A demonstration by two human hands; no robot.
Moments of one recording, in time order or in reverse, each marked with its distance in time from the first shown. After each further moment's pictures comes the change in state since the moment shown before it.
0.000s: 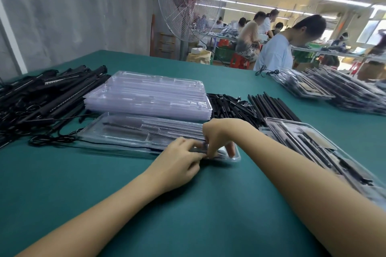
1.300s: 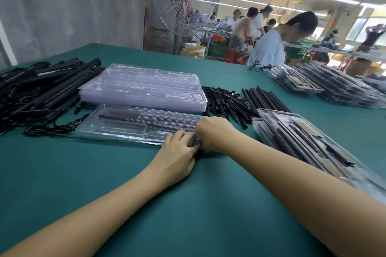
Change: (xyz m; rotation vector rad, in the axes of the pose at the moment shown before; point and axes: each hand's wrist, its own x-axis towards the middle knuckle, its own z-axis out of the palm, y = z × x) left_hand -0.007 0.009 0.014 0.165 -0.061 -0.109; right_hand -0.012 -0.017 0.038 -0.300 0.446 -0.031
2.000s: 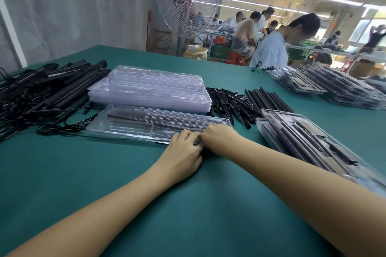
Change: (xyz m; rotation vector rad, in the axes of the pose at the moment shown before) left_hand -0.002 0.002 -0.004 -0.003 -0.009 -0.011; right_hand -0.010 -0.010 0.005 -0.105 -0.148 -0.030
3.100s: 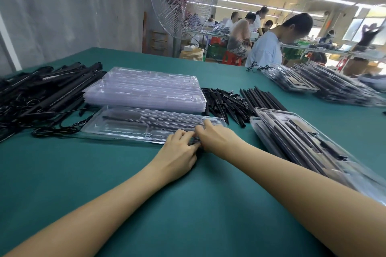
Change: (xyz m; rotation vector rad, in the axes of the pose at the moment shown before) left_hand 0.000 0.000 0.002 0.008 0.011 0.026; right_hand -0.011 0.003 0.014 0.100 0.184 0.071
